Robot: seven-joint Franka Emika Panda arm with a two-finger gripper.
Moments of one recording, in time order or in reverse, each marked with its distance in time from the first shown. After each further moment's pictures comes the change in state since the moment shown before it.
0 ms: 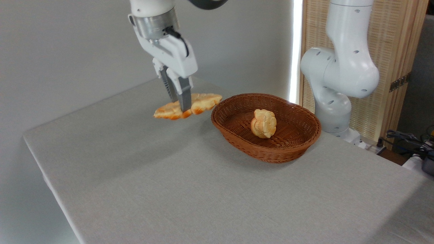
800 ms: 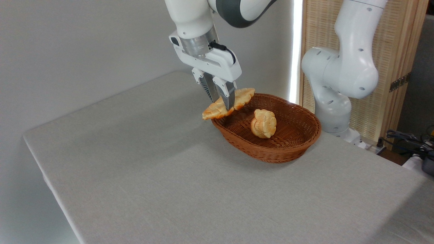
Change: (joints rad) arm -0.054 -0.230 -0.018 -0.390 -0.036 -0.007 -0.164
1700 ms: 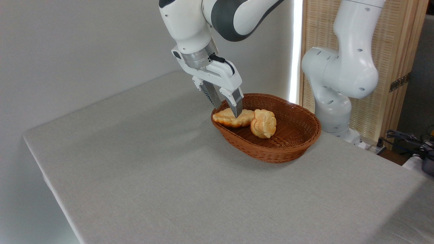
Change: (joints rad) arm -0.001 0.039 -0.017 -0.029 0.000 0.001 0.000
